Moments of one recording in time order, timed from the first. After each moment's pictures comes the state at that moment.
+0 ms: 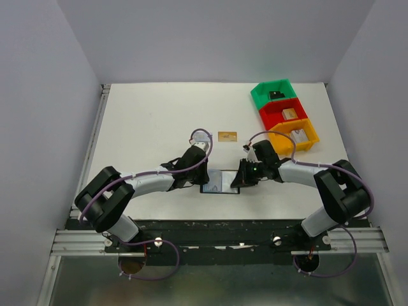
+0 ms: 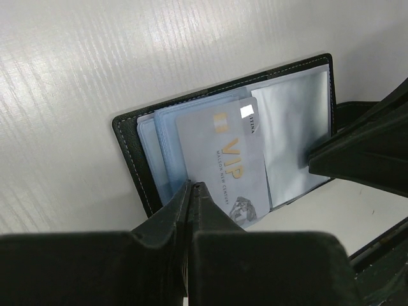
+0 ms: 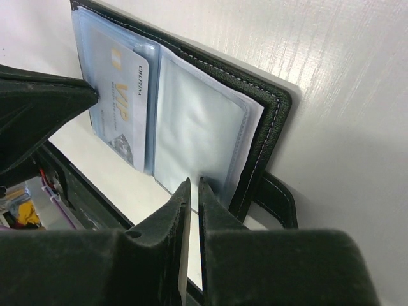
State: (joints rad) left arm -0.78 1.52 0.70 0.00 0.01 -0.62; right arm 0.49 1.56 0.63 -0.04 -0.50 0.56
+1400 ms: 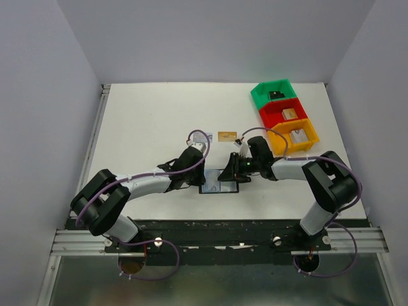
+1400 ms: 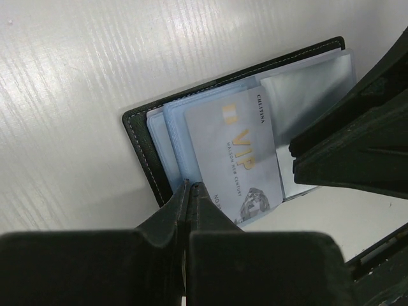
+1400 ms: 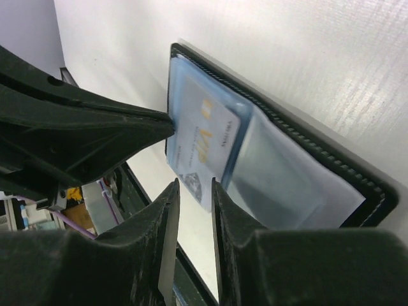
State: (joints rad) left arm -0.77 1.48 0.68 -0.02 0.00 -0.60; right arm 0.52 1.67 0.67 0.26 -0.68 0.69
